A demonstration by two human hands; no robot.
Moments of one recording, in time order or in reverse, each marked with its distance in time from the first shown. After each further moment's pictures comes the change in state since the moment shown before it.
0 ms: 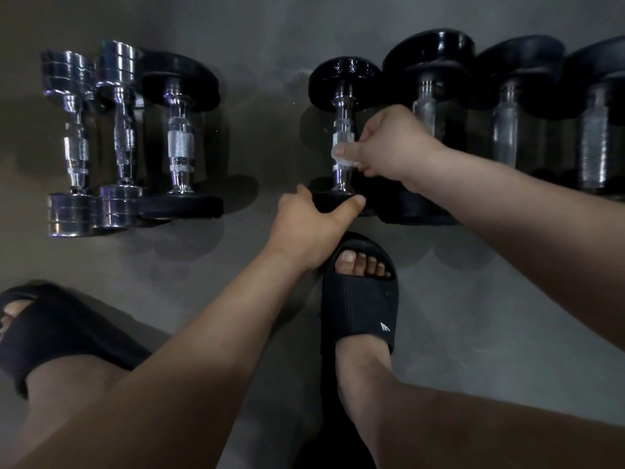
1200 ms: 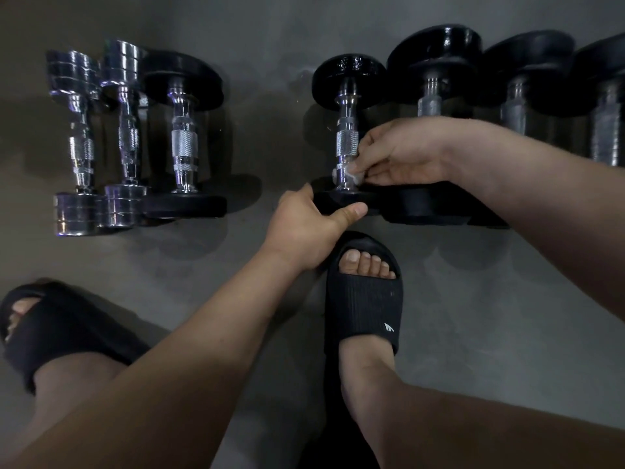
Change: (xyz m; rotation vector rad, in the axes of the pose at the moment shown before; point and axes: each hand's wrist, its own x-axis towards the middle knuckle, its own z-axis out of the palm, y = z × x) left_hand 0.008 -0.014 -0.001 -0.109 -0.005 0.153; right_hand 0.013 0.013 -0.017 0.509 -0.634 0.167
